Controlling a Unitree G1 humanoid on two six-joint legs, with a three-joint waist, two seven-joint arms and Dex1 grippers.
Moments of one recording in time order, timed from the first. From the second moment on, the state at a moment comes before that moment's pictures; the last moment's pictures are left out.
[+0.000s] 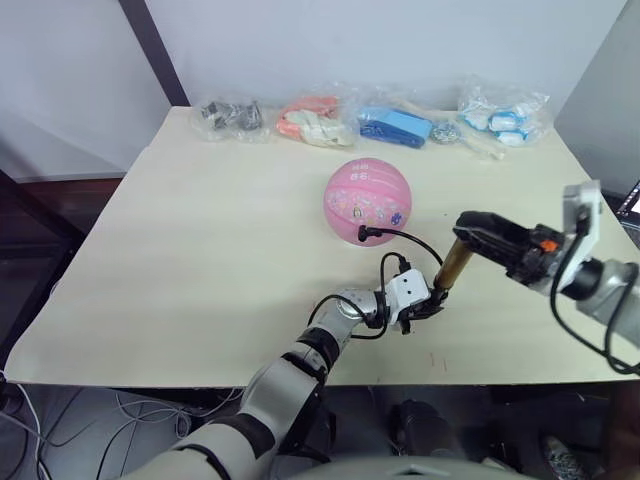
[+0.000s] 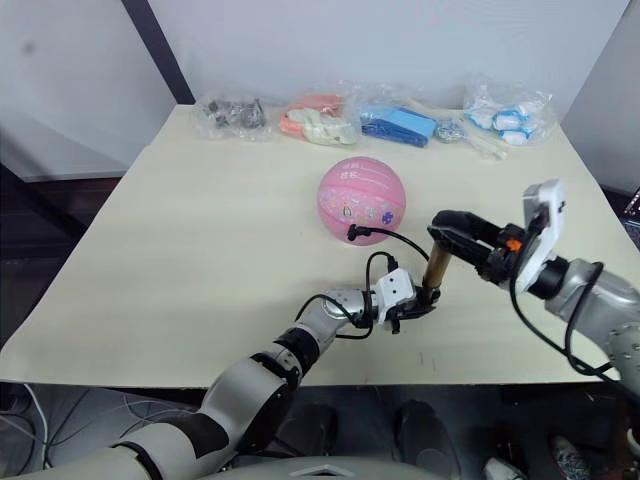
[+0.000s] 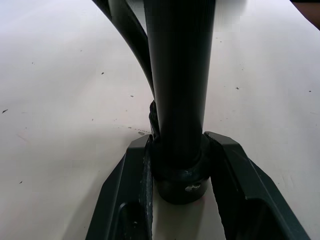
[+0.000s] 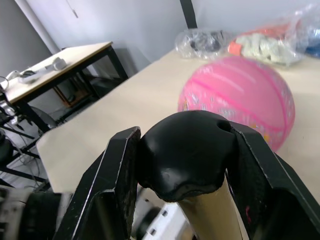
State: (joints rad) left arm -0.71 -0.10 -0.32 1.19 0.20 -0.46 -0.77; right arm -0.09 -0.72 -0.19 -0.43 1.11 0.70 0.51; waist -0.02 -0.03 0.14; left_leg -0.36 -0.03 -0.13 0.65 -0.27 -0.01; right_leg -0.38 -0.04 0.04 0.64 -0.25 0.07
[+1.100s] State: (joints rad) left arm -0.72 -0.12 -0.31 1.18 0.19 -0.47 -0.78; right arm -0.43 -1.08 -0.40 -0.36 1.68 1.03 0.23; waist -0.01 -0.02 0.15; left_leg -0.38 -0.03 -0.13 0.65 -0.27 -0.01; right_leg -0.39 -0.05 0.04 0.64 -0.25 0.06
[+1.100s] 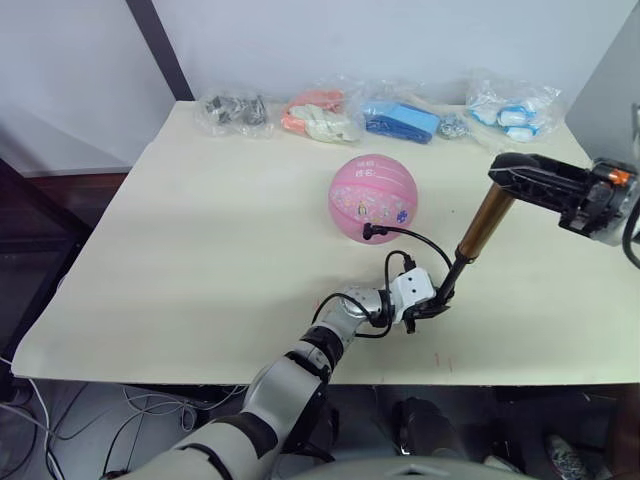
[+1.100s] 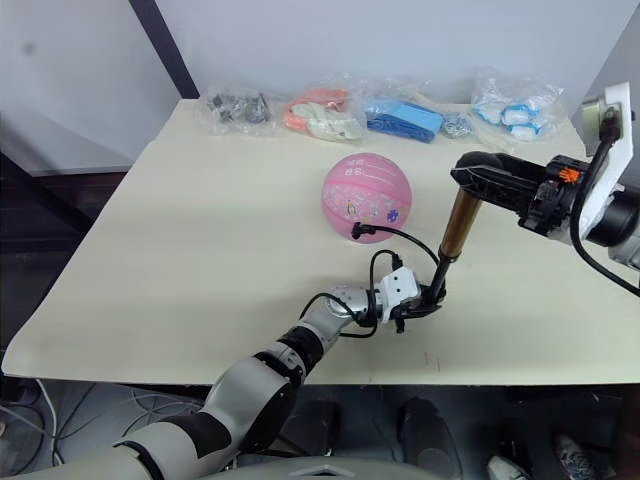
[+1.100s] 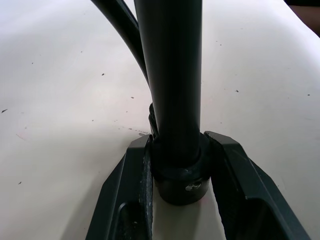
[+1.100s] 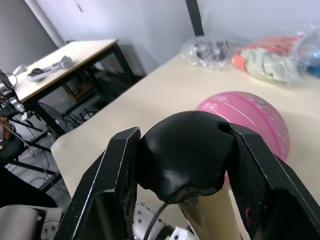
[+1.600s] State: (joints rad) left arm -0.72 -0.11 -0.31 1.19 0.19 -0.47 -0.77; right arm -0.23 -0.89 -0.41 -0.46 1.48 0.87 0.35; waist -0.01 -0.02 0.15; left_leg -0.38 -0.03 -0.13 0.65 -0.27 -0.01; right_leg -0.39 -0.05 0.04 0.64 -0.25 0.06
